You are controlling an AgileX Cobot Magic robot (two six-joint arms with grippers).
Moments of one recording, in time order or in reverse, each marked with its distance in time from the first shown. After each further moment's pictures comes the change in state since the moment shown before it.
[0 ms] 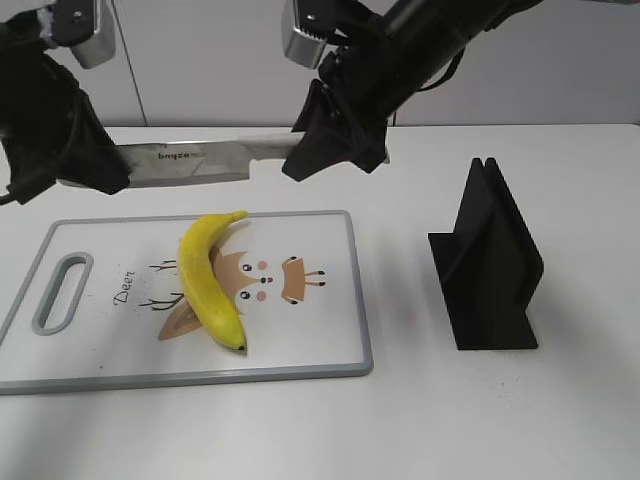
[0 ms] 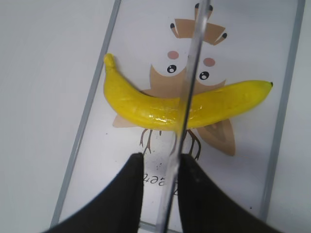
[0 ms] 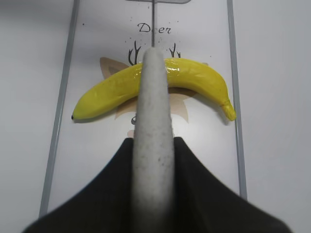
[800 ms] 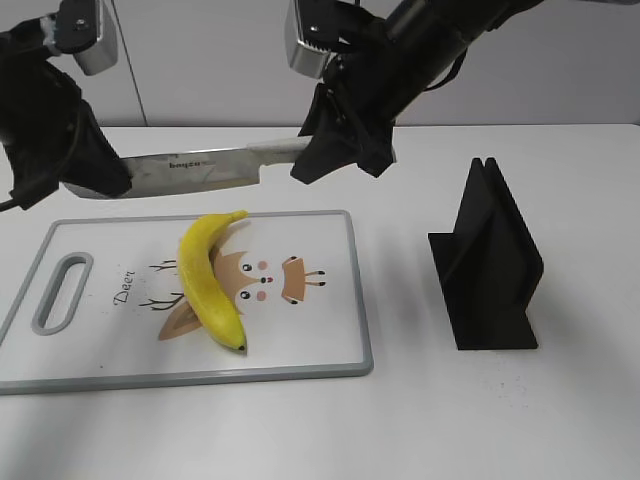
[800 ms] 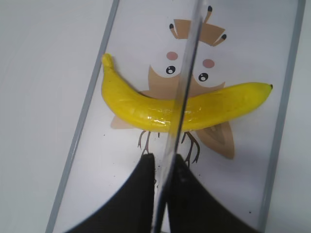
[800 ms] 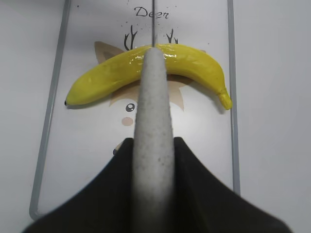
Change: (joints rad) left arm 0.000 0.001 0.016 -0.013 -0.012 0.000; right arm 0.000 0.000 0.000 -0.048 -0.007 -0.009
